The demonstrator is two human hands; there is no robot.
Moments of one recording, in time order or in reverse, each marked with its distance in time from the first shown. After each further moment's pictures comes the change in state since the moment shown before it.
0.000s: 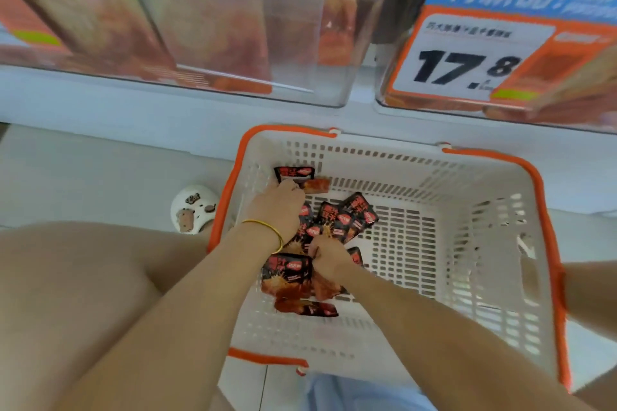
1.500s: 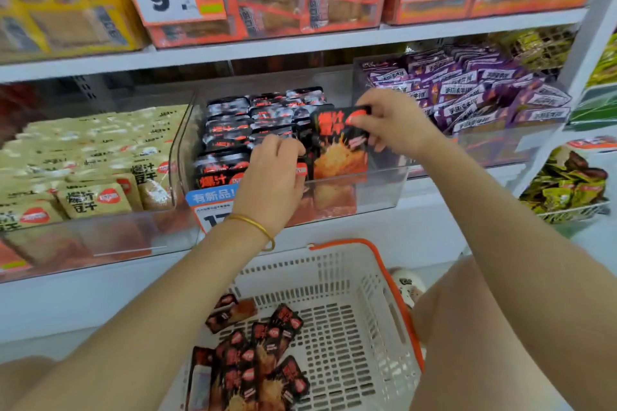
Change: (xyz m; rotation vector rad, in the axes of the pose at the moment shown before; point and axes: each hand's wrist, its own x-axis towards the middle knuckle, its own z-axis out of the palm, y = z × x) left_hand -0.077 0.215 -0.226 -0.176 0.919 0.490; right_hand -0.333 0.010 -0.392 0.108 1.073 -0.438
